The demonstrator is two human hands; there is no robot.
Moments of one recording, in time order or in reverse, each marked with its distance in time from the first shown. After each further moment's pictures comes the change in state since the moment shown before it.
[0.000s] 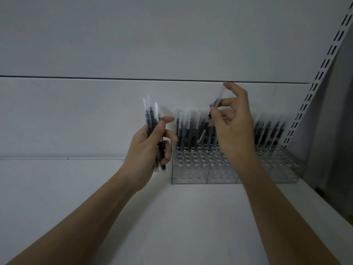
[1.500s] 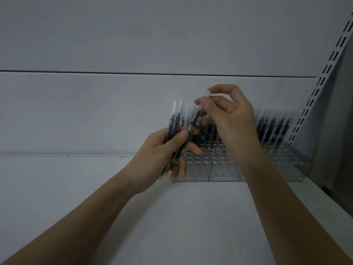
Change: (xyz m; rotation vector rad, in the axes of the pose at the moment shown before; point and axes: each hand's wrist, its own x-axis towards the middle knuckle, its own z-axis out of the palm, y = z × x) left_hand -0.010 0.002 0.011 0.137 -0.284 -0.114; right_hand -0.003 -0.030 0.002 0.306 -0.130 0.186
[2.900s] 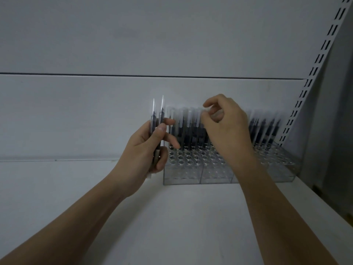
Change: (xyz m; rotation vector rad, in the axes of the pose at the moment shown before) left_hand 0.004 -0.007 -0.007 0.015 0.175 0.122; right_hand 0.010 0.025 -0.018 -0.652 0.102 -0.149
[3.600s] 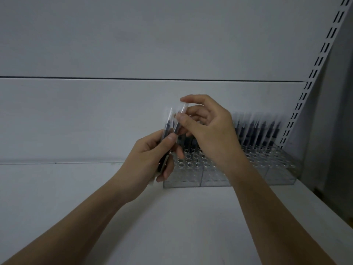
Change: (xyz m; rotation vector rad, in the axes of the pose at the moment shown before) left_hand -0.003 0.001 0.006 0.020 -0.094 -0.038; right_hand -0.012 -0.033 0.003 0.562 -0.253 0.075
